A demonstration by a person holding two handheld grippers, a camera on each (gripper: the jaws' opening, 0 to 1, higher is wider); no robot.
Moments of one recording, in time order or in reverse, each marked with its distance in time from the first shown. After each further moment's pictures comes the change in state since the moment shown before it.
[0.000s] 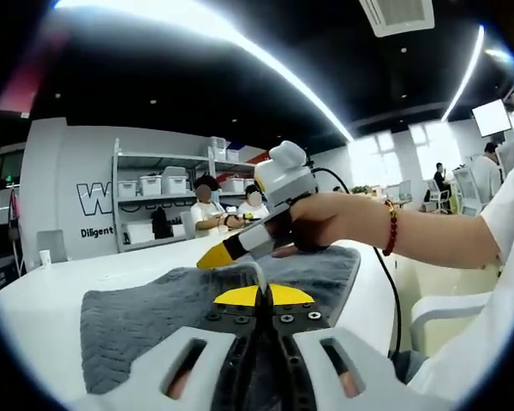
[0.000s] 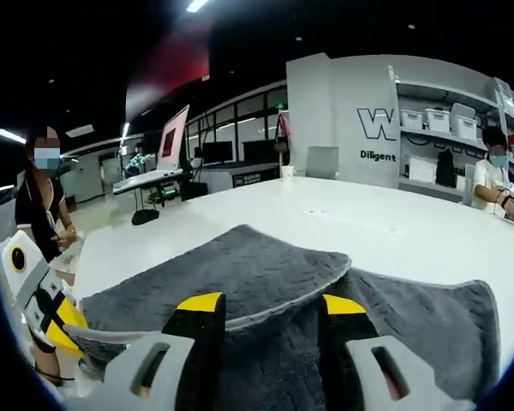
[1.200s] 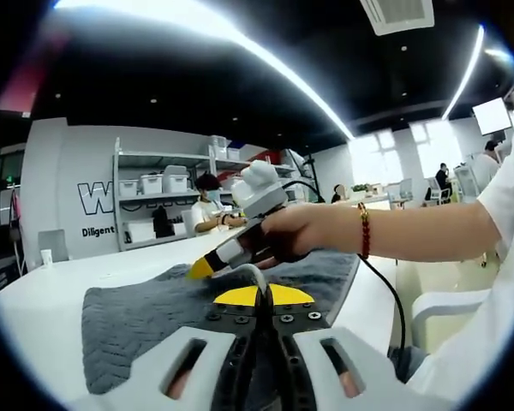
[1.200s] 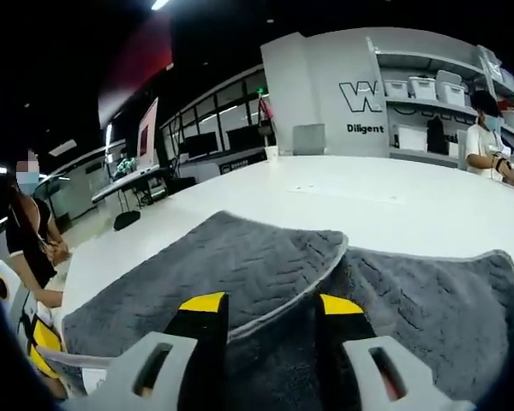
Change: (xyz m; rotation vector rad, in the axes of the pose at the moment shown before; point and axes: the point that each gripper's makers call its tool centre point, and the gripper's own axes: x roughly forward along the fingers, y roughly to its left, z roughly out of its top) left arm -0.005 0.001 -0.006 0.008 0.011 0.004; right arm 0.048 -0.031 -0.017 0.133 0.084 -0.027
